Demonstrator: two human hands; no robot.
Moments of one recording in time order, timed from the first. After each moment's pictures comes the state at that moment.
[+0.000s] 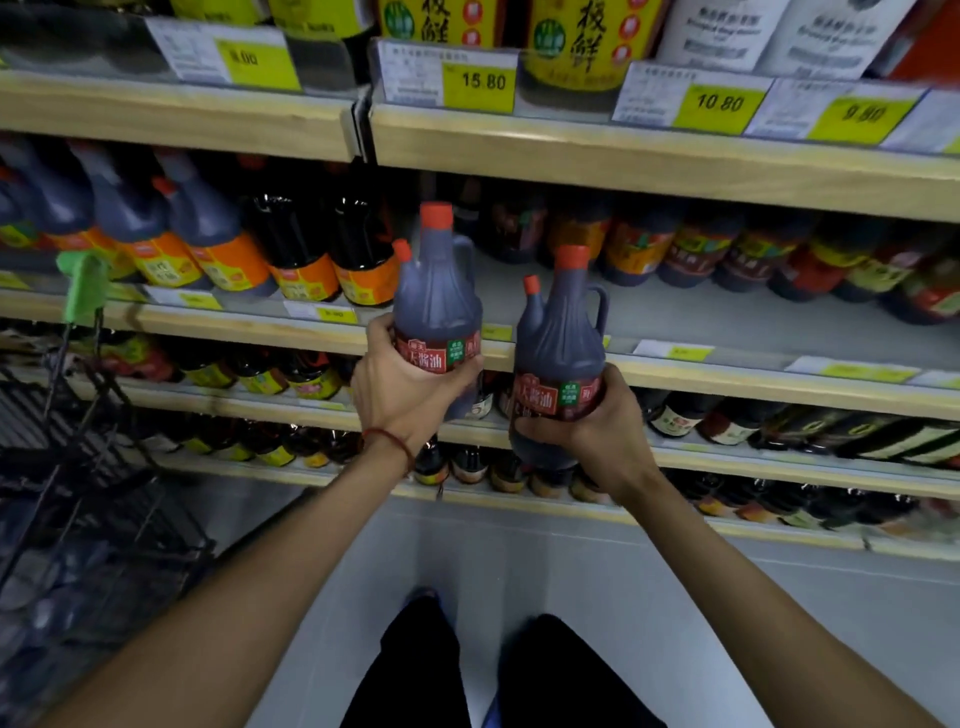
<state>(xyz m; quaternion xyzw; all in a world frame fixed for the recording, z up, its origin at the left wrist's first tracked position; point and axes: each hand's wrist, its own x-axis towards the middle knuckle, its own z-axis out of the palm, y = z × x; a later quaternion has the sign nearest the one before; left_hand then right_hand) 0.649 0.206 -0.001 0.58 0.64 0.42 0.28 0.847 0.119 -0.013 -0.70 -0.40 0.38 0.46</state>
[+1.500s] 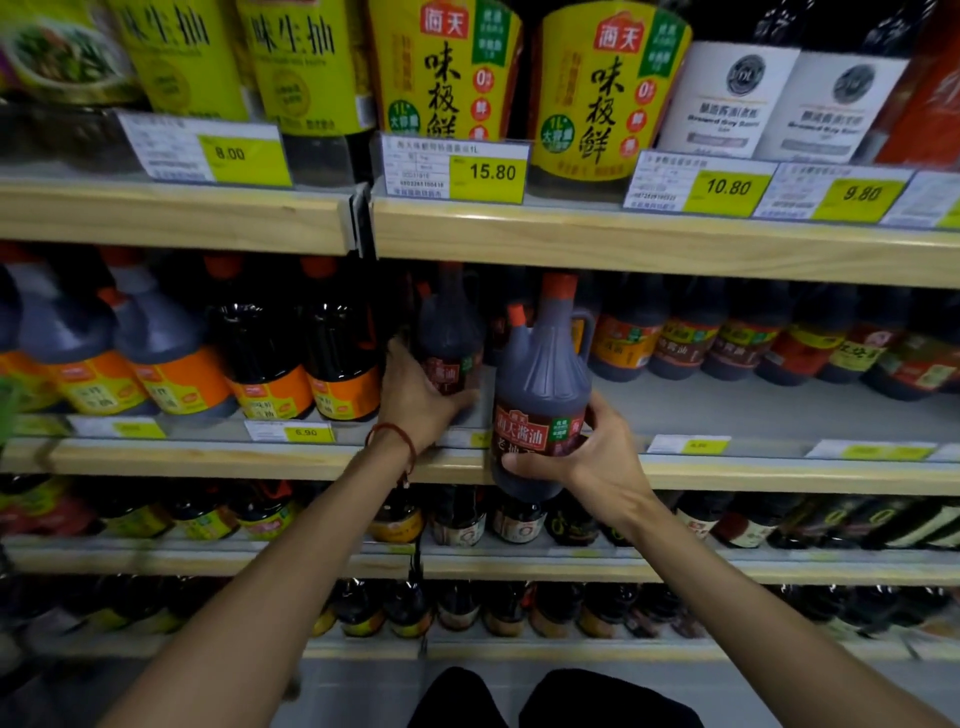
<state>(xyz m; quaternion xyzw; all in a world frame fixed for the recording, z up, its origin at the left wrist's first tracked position) 0.682 0.361 -0.046 0.68 0.52 0.41 0.32 0.851 0.206 -0.025 -0.65 -0.47 0.30 0.52</state>
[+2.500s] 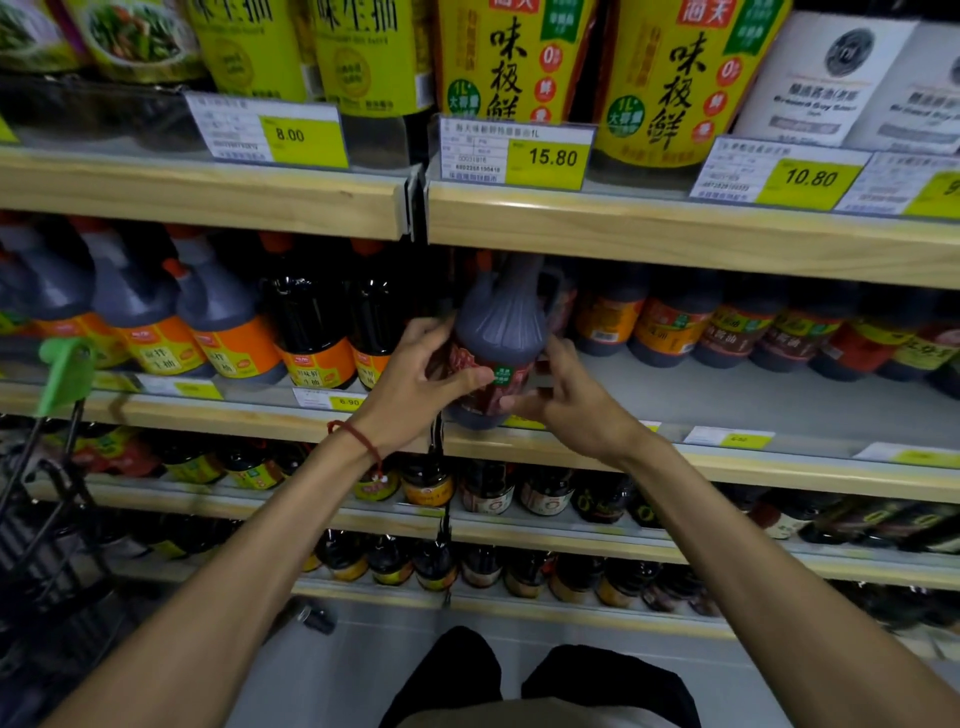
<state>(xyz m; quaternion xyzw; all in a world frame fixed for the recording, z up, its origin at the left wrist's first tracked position) 0.622 0.328 0.005 0.75 0.37 0.36 0.41 0.824 0.264 -0.002 -0.59 -0.61 0.36 0.40</state>
